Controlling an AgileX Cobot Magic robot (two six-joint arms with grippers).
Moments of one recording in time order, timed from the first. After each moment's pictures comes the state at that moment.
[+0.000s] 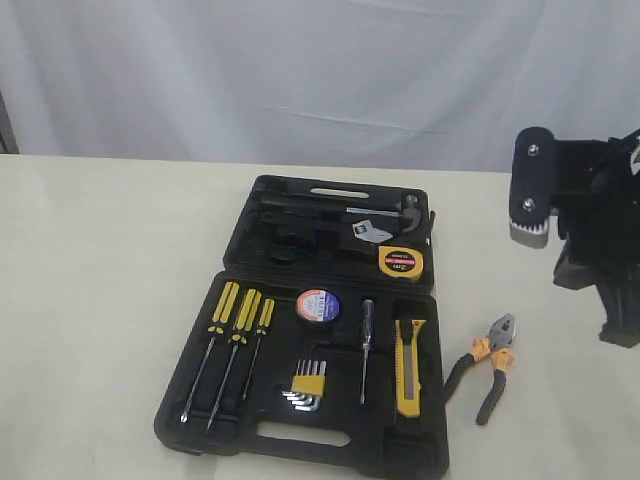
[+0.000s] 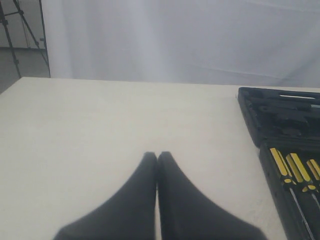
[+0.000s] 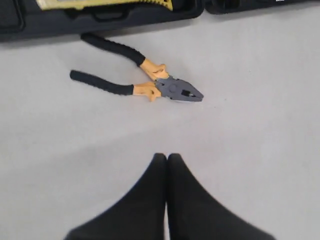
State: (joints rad) left arm -0.02 0.00 0.00 -0.02 0.27 -0.03; right arm -0.12 1.40 -1.07 -0.10 0.99 -1.03
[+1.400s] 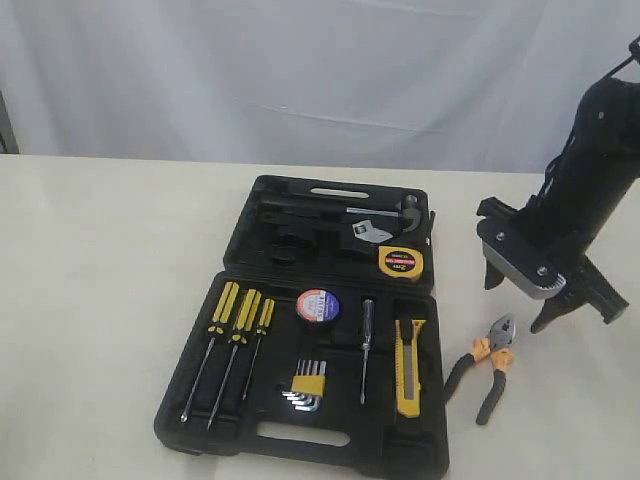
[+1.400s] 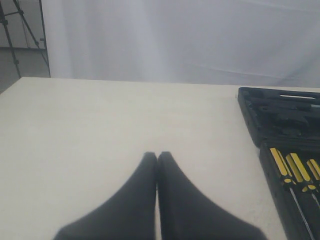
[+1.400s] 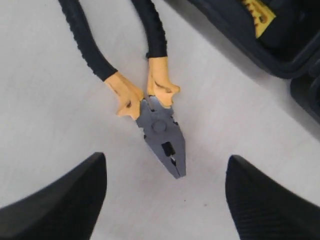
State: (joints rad) left arm -0.02 0.00 0.00 -0.02 0.27 -0.03; right arm -0.29 1.94 -1.33 0.12 0.99 -2.11
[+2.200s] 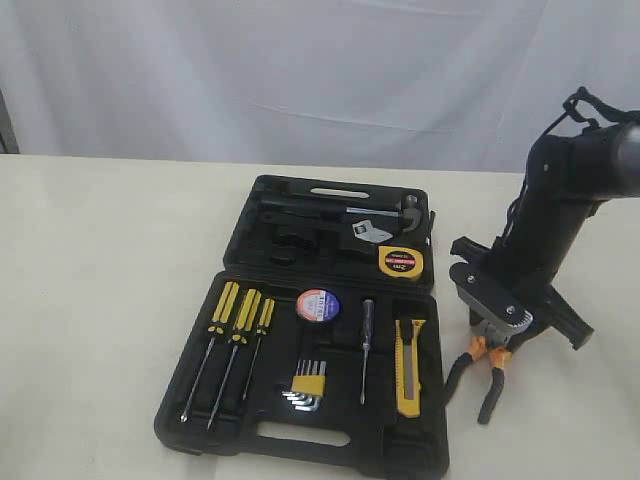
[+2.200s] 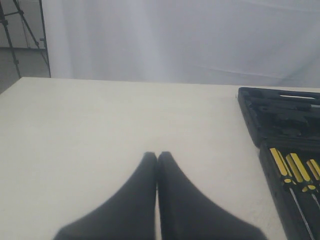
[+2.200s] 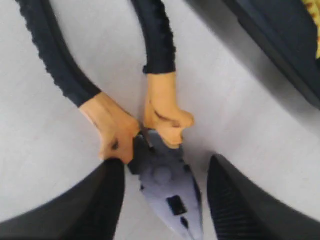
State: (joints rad) left arm -0.02 0.00 0.00 -0.02 0.27 -0.03; right arm -0.25 2.09 -1.33 0.08 0.89 -2.12
